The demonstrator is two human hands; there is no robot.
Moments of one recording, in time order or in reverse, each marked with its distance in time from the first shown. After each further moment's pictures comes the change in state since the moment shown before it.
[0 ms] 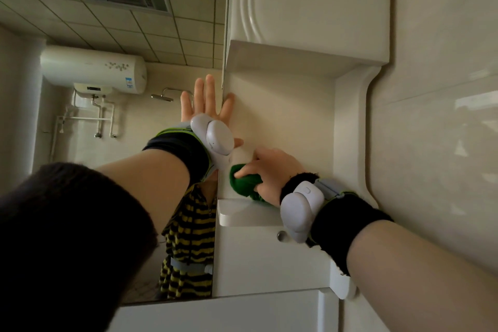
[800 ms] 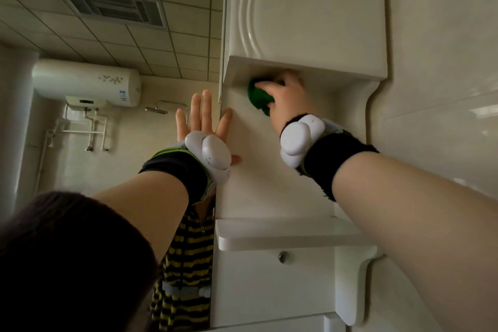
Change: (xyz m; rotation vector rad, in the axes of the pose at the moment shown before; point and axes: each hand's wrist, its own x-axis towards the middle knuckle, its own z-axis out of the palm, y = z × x) left_hand 0.000 0.001 0.006 -0.075 -0.014 -0.011; right_hand 0.072 0.034 -0.073 0.104 0.676 0.122
